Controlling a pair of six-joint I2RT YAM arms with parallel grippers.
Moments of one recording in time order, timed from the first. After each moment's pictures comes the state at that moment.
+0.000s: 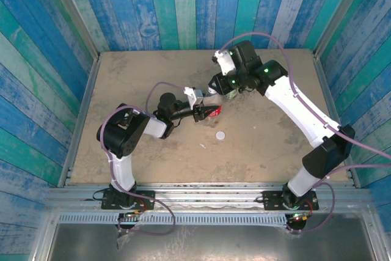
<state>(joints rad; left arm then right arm) -0.52 1.90 0.73 1.21 0.76 -0.04 0.61 1.64 1.72 -0.89 -0.20 0.08</state>
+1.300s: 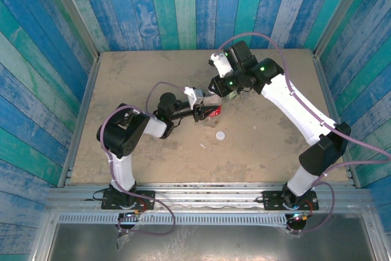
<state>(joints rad) -0.52 1.90 0.73 1.21 0.77 -0.04 0.63 1.67 1.76 -0.97 -0.19 0.03</state>
